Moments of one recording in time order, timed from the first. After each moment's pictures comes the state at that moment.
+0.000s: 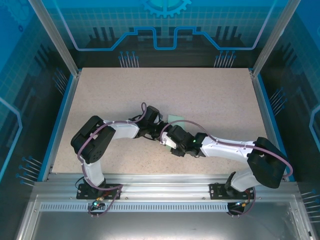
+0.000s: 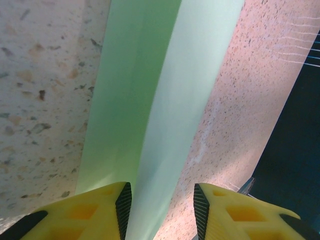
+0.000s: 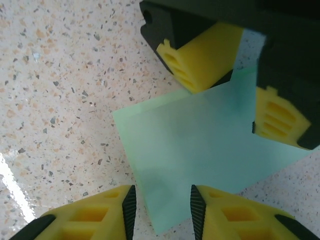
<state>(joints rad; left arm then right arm) -0.60 1.84 0.92 0.07 0.52 -1.17 0.94 1.44 0.78 -0.42 0.21 -0.32</state>
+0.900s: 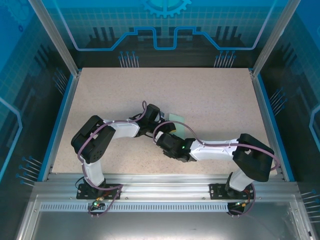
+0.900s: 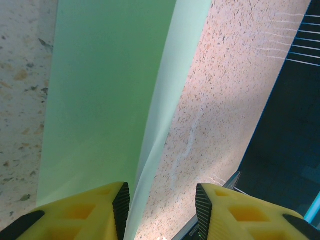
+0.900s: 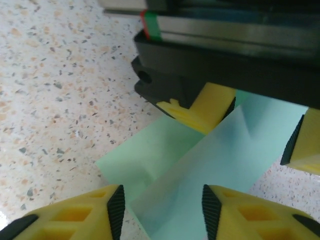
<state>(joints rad) -0.60 1.84 0.95 0.09 0.55 -1.19 1.08 1.59 0.83 -0.33 0.49 -0.04</state>
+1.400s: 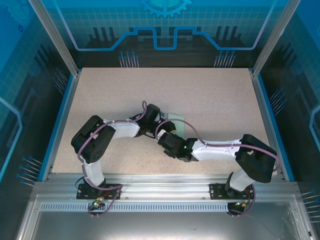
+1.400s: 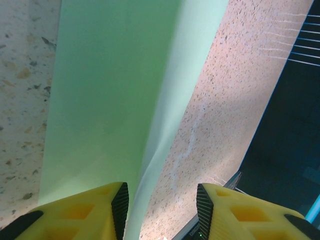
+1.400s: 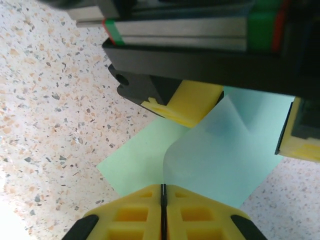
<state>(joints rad) -0.60 1.84 0.95 0.07 0.55 -1.19 1.05 1.55 0.81 -0.31 0.44 0.04</state>
